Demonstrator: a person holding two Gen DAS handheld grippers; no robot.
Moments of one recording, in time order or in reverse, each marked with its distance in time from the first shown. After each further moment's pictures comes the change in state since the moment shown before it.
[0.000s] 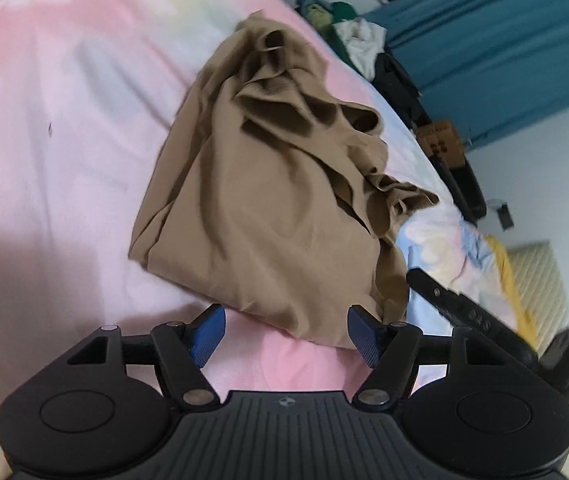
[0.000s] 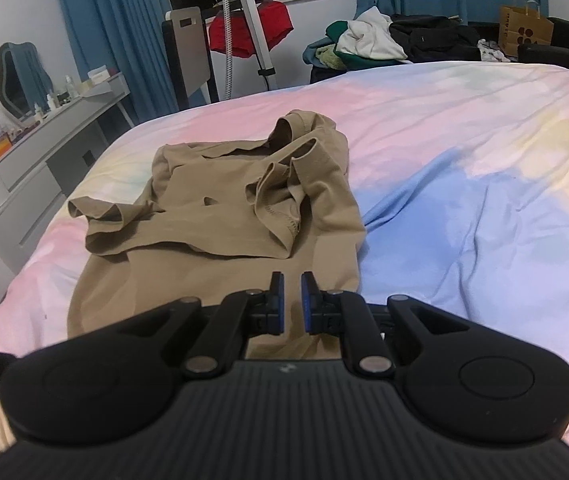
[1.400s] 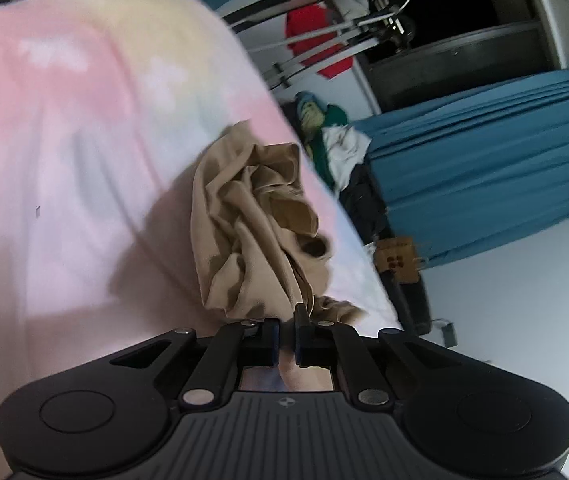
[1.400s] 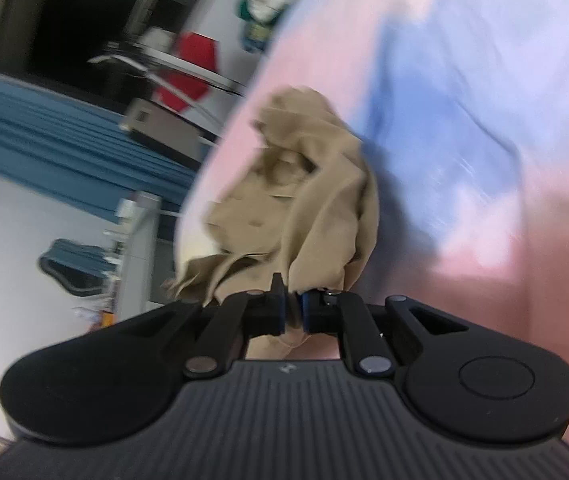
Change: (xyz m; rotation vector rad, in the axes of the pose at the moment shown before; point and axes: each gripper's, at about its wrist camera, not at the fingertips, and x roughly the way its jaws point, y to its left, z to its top) left arm -0.037 -0.019 0.046 -0.202 -0.284 -0.150; right arm -0.030 -0.039 -0.009 0.769 0.031 0.309
